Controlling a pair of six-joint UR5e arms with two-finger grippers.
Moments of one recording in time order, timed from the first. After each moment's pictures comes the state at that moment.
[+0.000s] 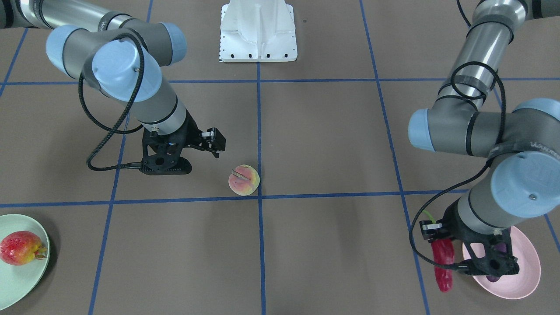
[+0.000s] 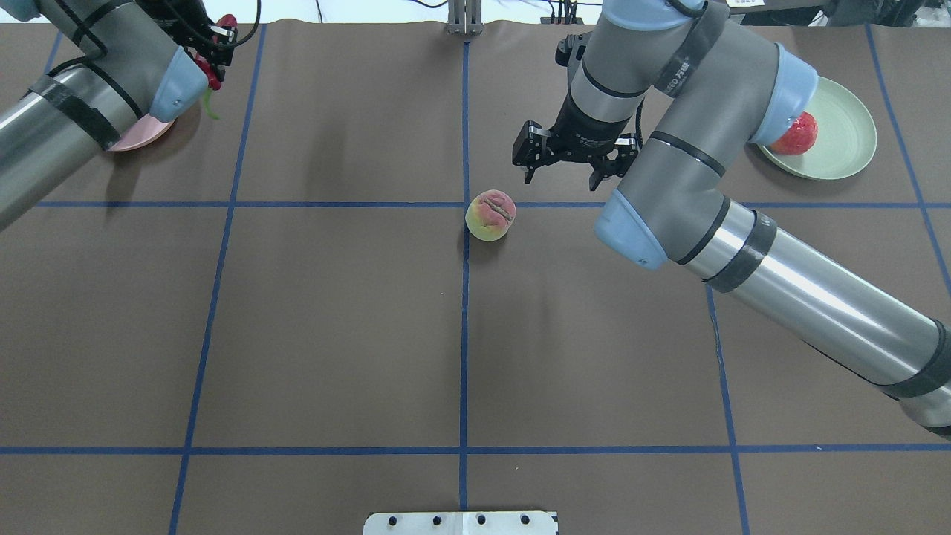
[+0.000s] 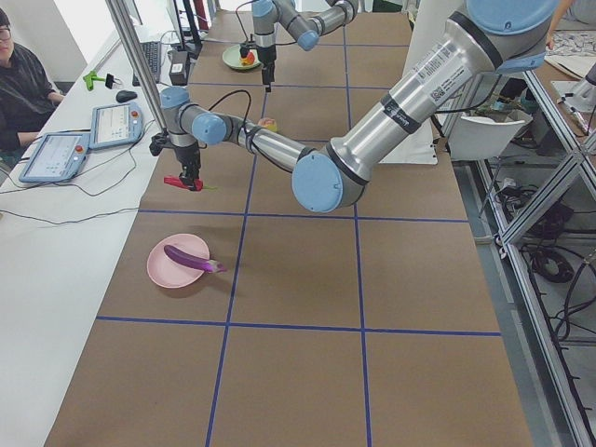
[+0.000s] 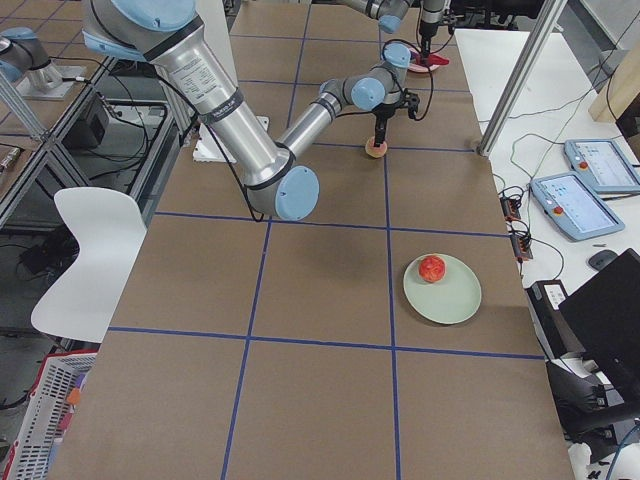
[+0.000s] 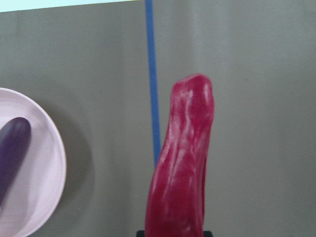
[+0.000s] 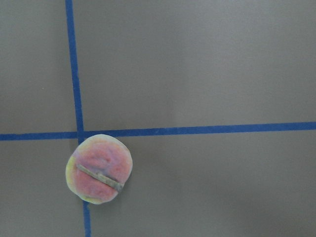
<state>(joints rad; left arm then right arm) -1.10 -2.38 -1.11 -1.64 -2.10 -0.55 0.80 -0.81 1.53 -1.57 2.18 1.07</state>
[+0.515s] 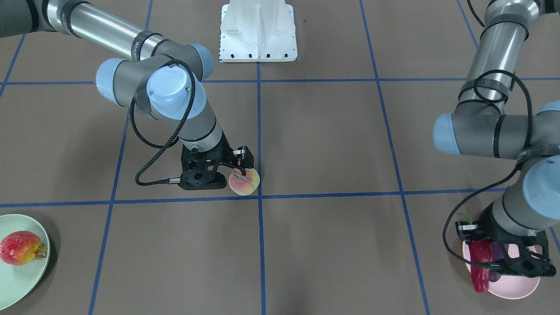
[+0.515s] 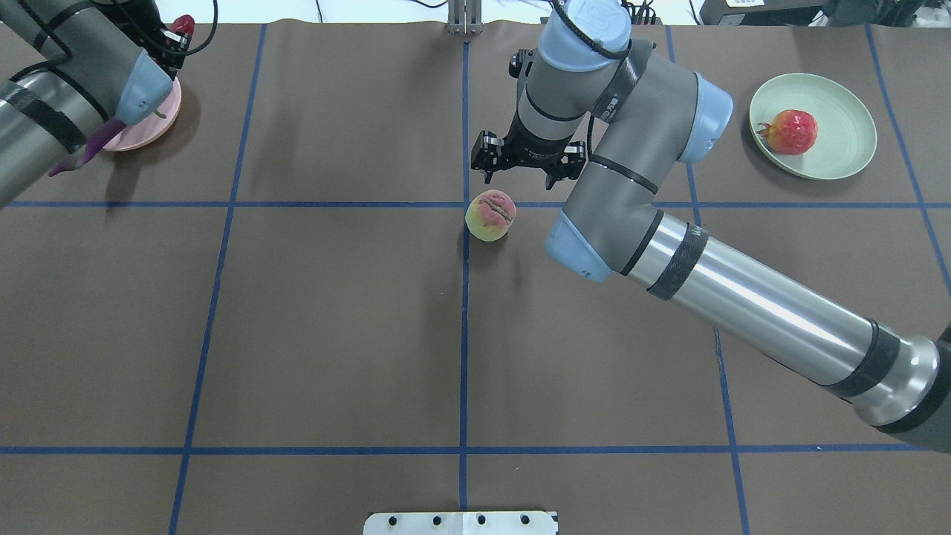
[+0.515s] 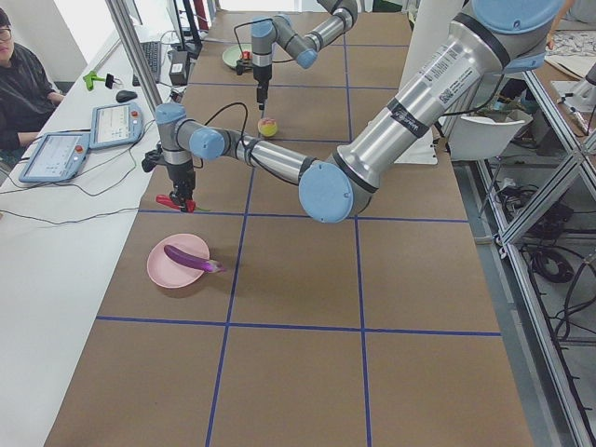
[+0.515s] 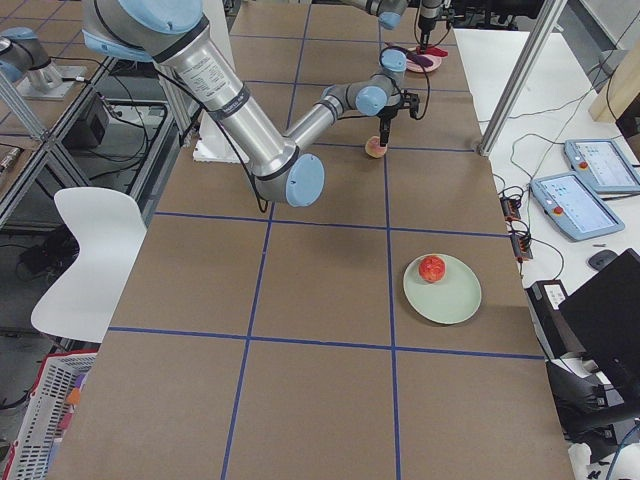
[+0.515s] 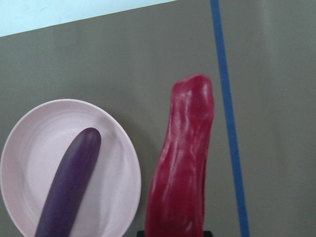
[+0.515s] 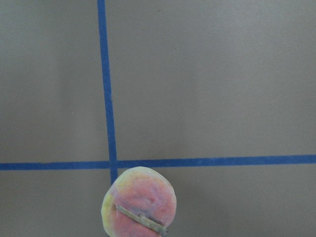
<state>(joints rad) -1.14 -2.33 -1.10 -1.64 -2.03 -0.41 0.72 -0.73 1.37 -1.41 2.04 1.12</state>
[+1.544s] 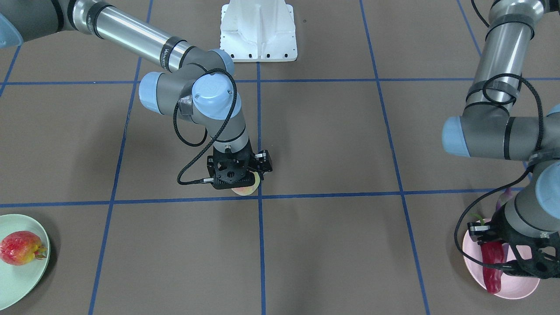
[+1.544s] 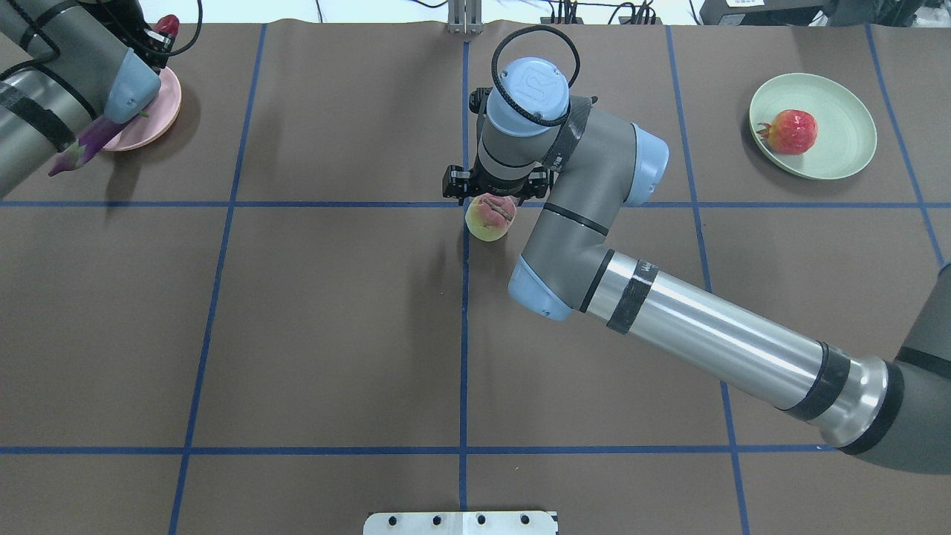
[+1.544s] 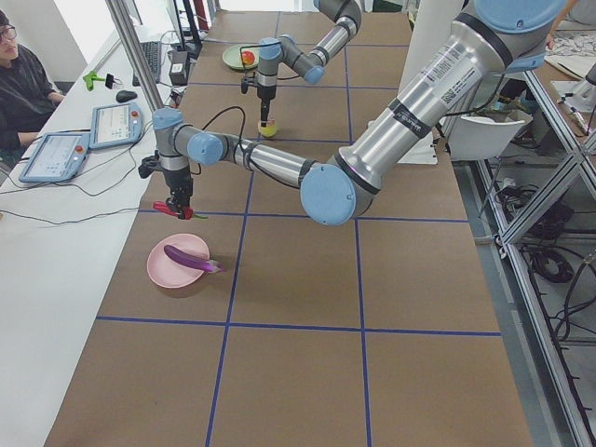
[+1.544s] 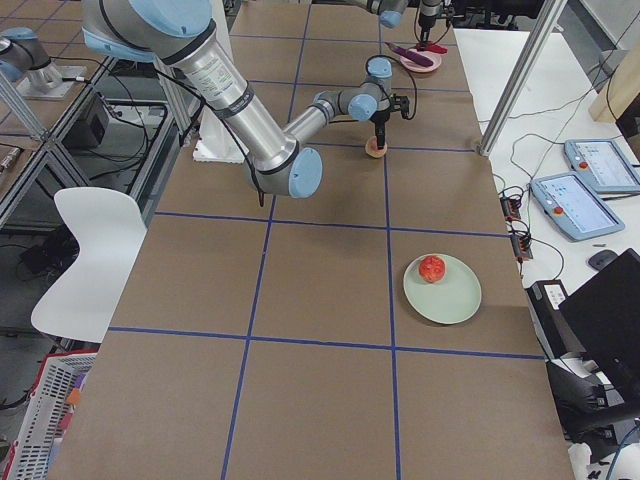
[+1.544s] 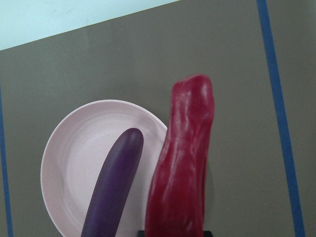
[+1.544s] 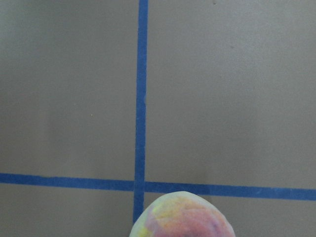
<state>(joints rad) -1.15 -2.32 -1.09 -1.64 -2.02 -0.40 0.63 -0.69 1.27 -1.32 1.88 1.10</state>
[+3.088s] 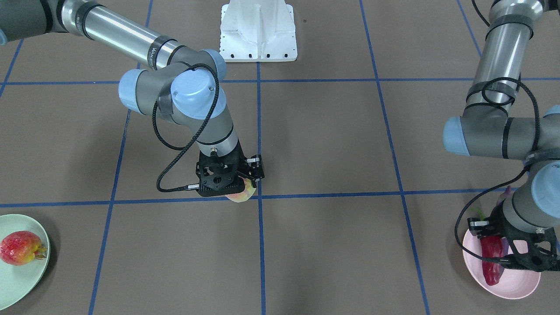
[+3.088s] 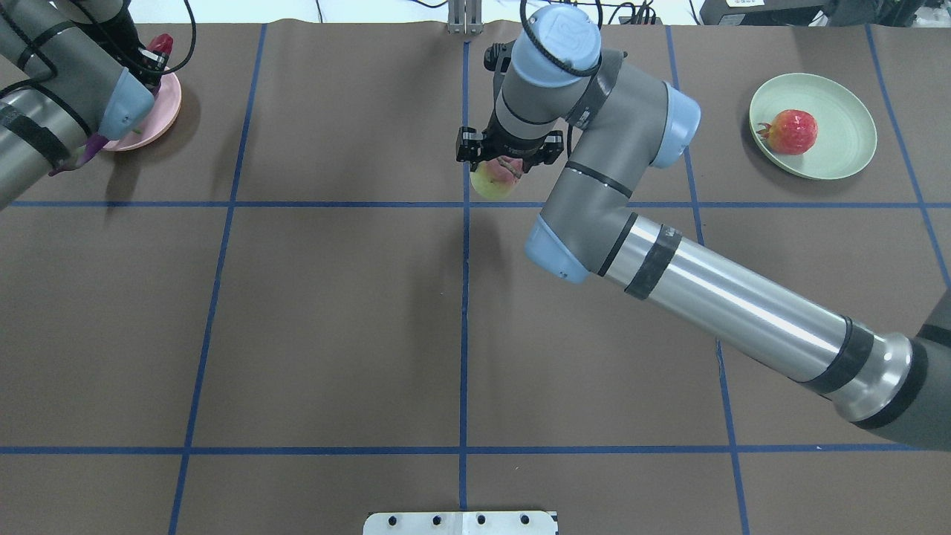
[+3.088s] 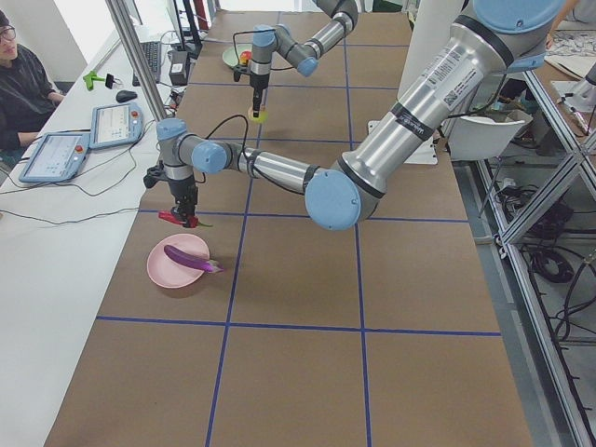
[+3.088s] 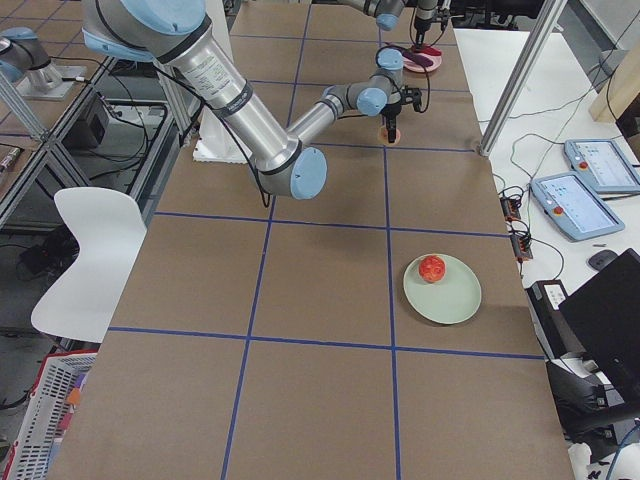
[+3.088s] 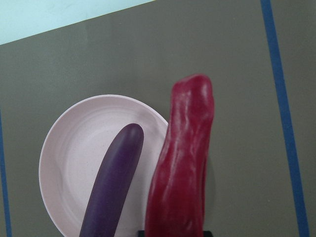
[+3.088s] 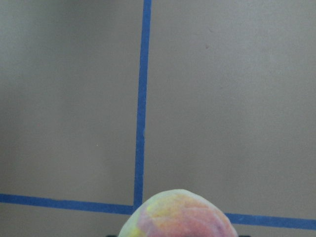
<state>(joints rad) -1.13 -2.27 -1.09 -1.64 -2.01 -0.39 0.75 -0.70 1.33 -1.33 1.98 1.08</state>
